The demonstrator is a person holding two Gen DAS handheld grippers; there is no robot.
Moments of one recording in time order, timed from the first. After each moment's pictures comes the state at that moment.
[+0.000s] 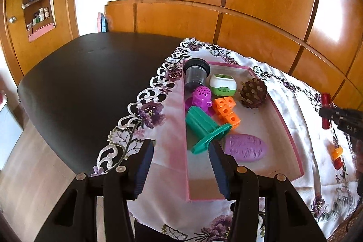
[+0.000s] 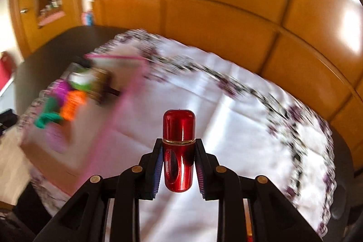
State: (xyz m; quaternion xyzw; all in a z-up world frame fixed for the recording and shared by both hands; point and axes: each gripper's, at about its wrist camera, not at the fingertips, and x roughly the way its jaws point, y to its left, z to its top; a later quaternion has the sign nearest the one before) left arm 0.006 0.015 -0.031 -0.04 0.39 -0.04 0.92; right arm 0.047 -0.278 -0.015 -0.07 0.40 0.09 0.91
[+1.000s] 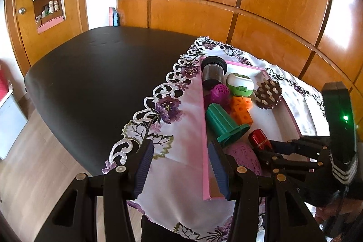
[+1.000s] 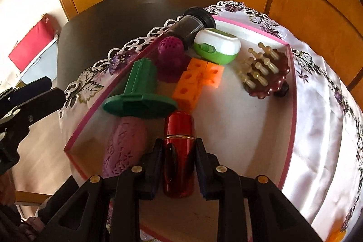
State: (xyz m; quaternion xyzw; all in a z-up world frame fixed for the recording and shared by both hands) left arm 0.007 0.035 -0.039 -0.05 0.39 -0.01 0.92; right arm 0.050 -0.120 -0.090 -0.09 0.48 0.22 0.85
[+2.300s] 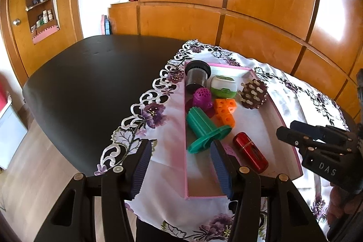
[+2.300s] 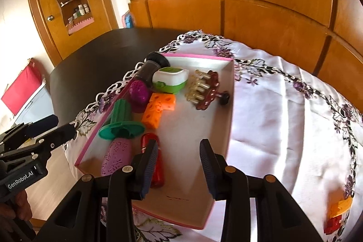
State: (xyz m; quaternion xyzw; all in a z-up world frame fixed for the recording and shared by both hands) left arm 0.000 0.009 -0.026 -0.03 0.38 -0.03 0.92; right arm 0.027 -0.186 -0.039 -0.01 0.40 0.15 0.90
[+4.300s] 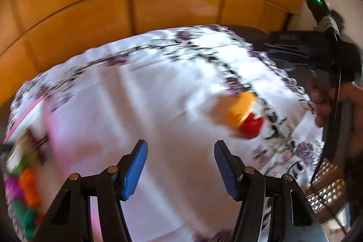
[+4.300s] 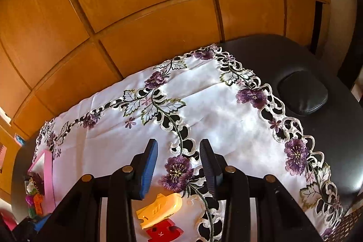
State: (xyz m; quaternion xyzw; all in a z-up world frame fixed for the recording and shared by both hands) left arm 0.011 -0.307 -0.036 0.17 0.41 -0.40 0.80; right arm -0.031 -0.543 -0.027 0.26 0.34 -0.21 0.88
